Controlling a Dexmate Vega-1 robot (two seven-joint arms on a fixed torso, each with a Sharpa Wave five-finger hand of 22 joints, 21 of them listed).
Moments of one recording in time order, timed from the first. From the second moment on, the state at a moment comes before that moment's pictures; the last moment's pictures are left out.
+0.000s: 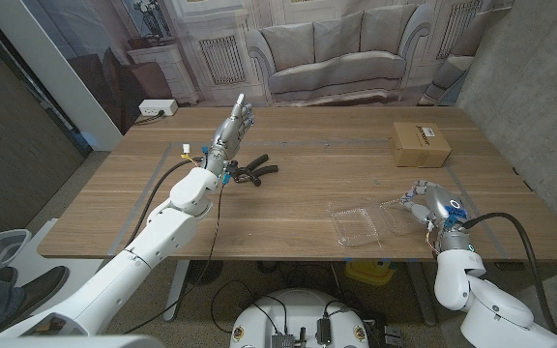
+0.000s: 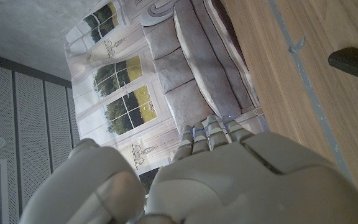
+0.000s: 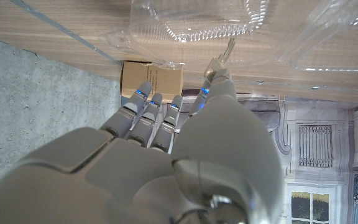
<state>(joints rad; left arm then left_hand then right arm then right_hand) 0.97 0.56 0.38 -1.73 -0.56 -0.18 0.16 0.45 0.07 -0.07 0.09 0.29 0.07 0.06 0.20 0.19 0.04 0.01 0.20 0.20 -0.01 0.01 0.19 0.18 -0.07 -0.01 0.20 0.18 -1.54 -0.89 -0.32 -2.24 -0.38 -0.77 -0.64 1.10 0.14 -0.05 -0.07 0.26 1.01 -0.17 0.40 0.29 0.53 -0.11 0.22 0.19 0.41 -0.04 0.20 0.21 0.42 -0.05 0.28 0.20</state>
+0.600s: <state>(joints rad) 0.96 0.57 0.38 -1.73 -0.56 -0.18 0.15 0.46 0.07 -0.07 0.09 0.29 0.07 0.06 0.20 0.19 0.04 0.01 0.20 0.20 -0.01 0.01 0.19 0.18 -0.07 -0.01 0.20 0.18 -1.55 -0.89 -0.33 -2.24 -0.36 -0.77 -0.66 1.08 0.13 -0.05 -0.07 0.25 0.94 -0.17 0.37 0.29 0.52 -0.10 0.22 0.19 0.41 -0.04 0.20 0.21 0.41 -0.04 0.28 0.20</state>
